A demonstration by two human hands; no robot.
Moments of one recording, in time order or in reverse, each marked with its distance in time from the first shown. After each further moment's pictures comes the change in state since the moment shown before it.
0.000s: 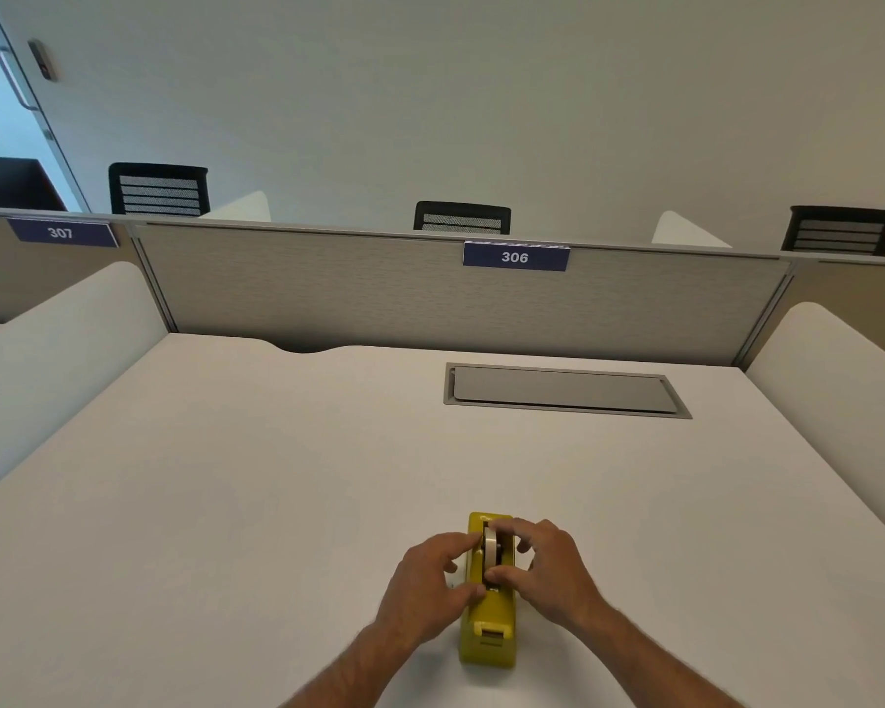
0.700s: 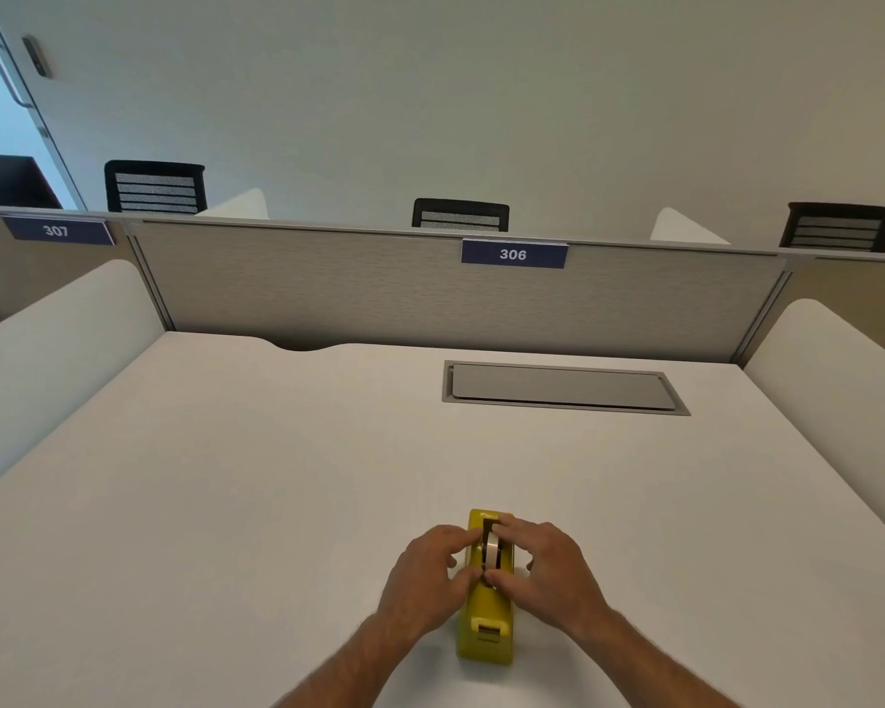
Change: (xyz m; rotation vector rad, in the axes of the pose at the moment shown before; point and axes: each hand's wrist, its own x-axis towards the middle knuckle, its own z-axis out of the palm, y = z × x) left_hand 0.005 0.004 -0.001 0.102 0.007 0.056; right_hand -0.005 0.003 0.002 -0.149 0.056 -0.103
